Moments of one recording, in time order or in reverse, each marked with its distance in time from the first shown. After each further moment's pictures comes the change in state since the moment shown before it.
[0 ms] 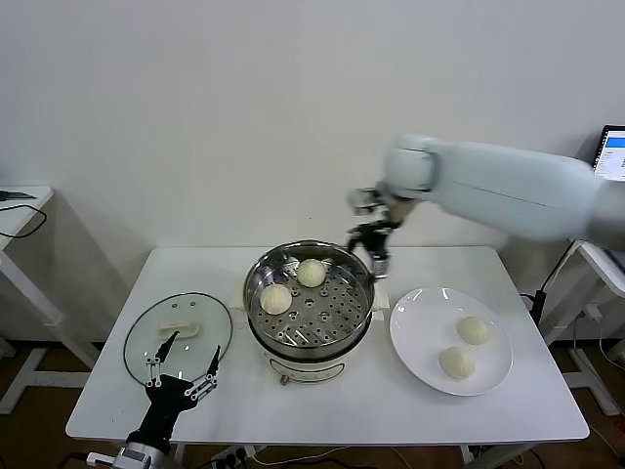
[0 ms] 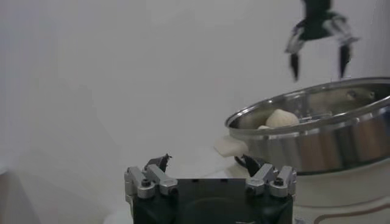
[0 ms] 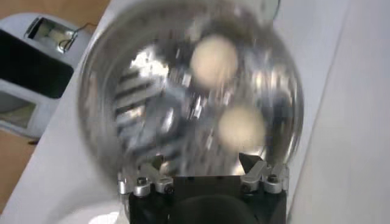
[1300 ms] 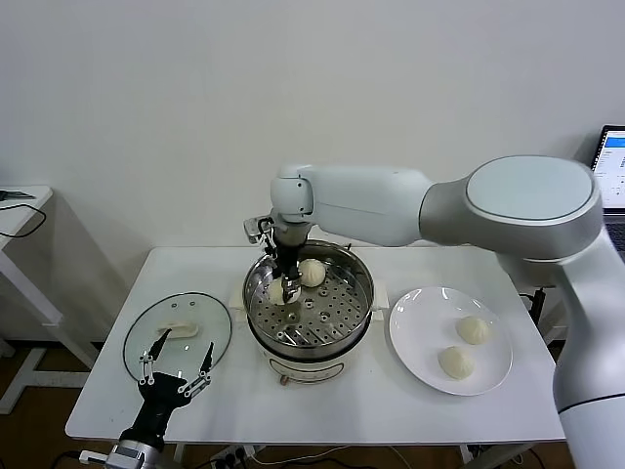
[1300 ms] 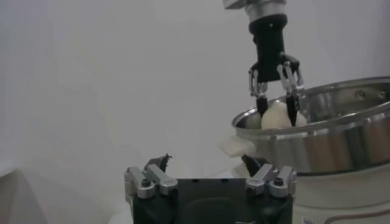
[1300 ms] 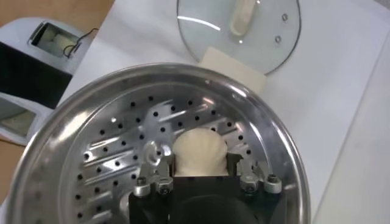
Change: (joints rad) left arm -0.006 0.002 -0.030 0.004 -0.020 -0.003 -0.002; right arm -0.095 0.671 -0.103 -0.339 0.219 -0.112 0.116
